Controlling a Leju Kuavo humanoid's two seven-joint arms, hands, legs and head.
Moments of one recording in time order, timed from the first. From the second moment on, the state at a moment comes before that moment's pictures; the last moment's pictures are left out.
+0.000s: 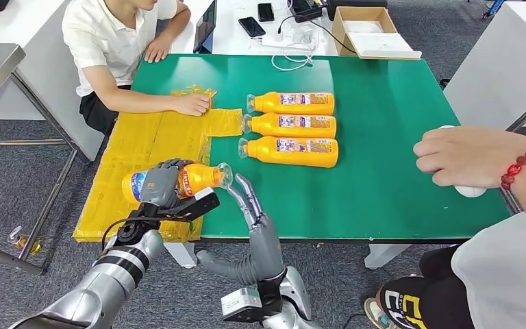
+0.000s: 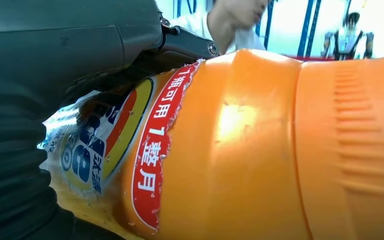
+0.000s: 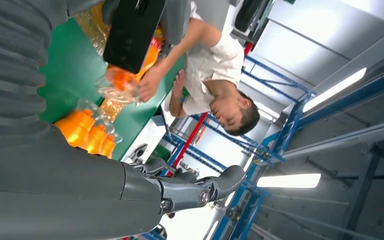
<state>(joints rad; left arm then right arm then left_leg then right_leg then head) -0.59 -0.09 -0.39 -0.59 -1.01 0.51 -0.13 -0.12 0.20 0.63 -1.16 0.32 -0.44 -0.70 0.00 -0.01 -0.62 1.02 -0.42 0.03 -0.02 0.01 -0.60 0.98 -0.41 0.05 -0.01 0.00</state>
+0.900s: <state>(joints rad) -0.71 -0.13 -0.38 -0.40 -0.89 0.14 -0.18 -0.14 0.20 0.66 -1.09 0.31 -0.44 -0.70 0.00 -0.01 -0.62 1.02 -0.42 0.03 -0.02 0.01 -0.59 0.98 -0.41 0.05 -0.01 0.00</state>
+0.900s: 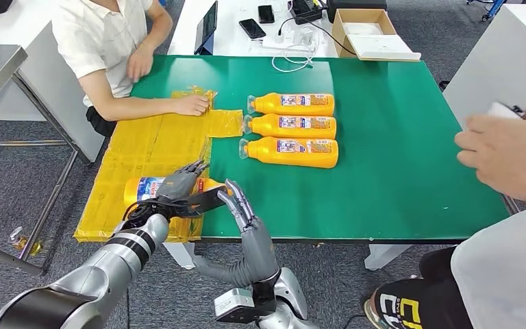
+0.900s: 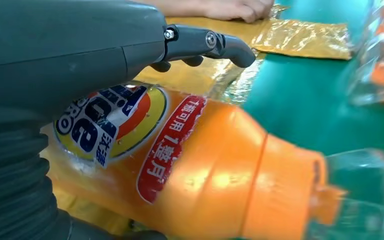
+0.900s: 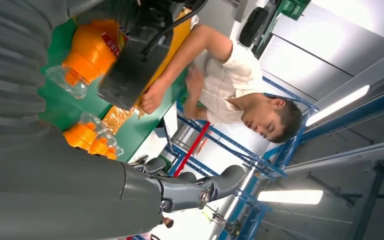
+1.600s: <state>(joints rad) -0.49 -0.13 -0.24 -0.74 -0.46 0.09 -0.46 -0.15 0.19 0.68 -1.09 0.28 -0.48 -0.70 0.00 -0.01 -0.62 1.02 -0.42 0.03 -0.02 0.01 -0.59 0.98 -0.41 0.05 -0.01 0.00</state>
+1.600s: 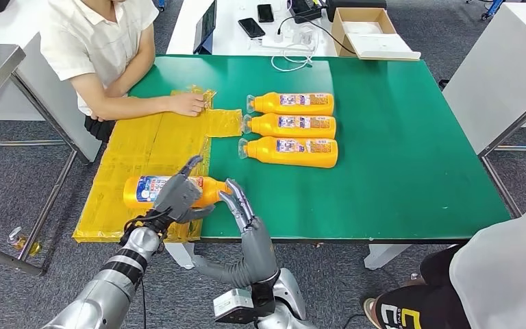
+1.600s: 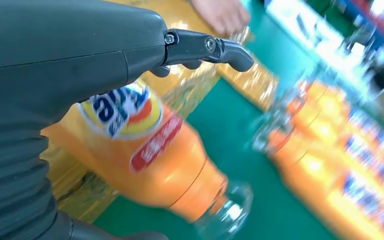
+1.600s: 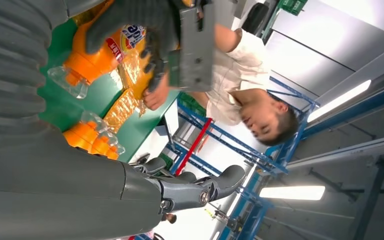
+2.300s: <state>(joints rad) -0.10 -0.13 -0.16 -1.39 0.20 0.03 -0.41 0.01 0.12 0.52 -1.38 0.44 -0.61 -0.70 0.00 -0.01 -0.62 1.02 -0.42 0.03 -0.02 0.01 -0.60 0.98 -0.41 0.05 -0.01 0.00</state>
